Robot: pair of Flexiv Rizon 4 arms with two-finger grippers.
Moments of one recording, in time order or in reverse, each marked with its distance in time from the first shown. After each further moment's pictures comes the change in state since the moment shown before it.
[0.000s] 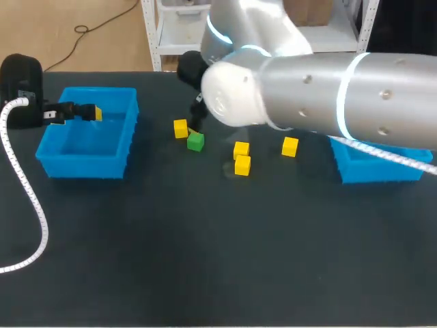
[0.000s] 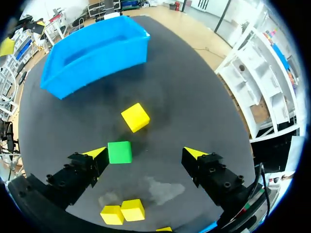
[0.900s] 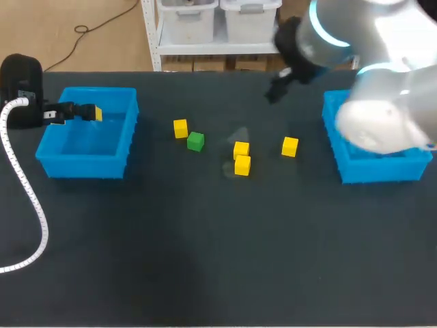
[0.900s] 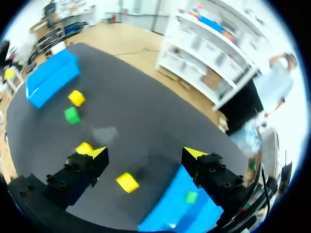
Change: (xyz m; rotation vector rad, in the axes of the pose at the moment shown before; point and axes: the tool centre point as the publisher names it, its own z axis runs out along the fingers) left arm 0.000 0.000 0.000 0.000 0.000 0.000; right arm 0.119 -0.077 -0.117 0.308 -0.145 0.358
